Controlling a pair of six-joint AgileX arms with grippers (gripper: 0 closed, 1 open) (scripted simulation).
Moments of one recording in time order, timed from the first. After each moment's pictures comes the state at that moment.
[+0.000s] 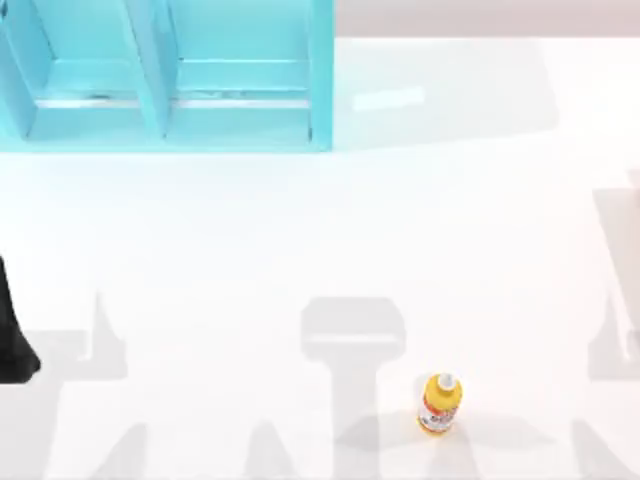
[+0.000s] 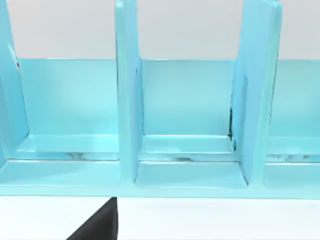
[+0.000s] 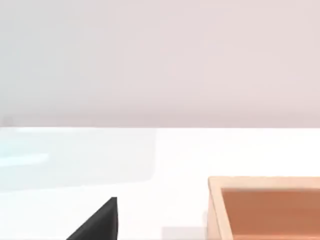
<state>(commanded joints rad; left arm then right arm) 0.00 0.00 0.00 0.00 0.00 0.00 0.00 0.00 0.00 0.00 0.00 0.00</state>
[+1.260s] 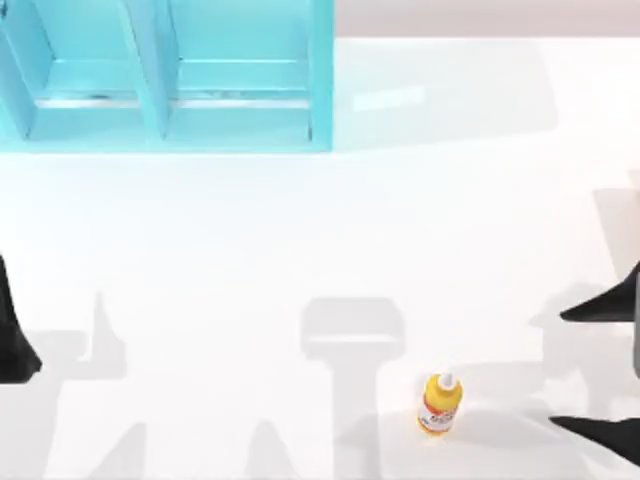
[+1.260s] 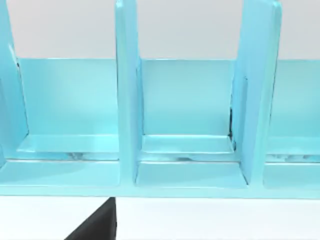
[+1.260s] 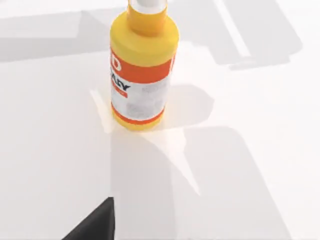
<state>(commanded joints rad) 0.00 0.00 0.00 0.00 0.00 0.00 -0.02 1.31 0.42 -0.24 -0.90 -1.15</state>
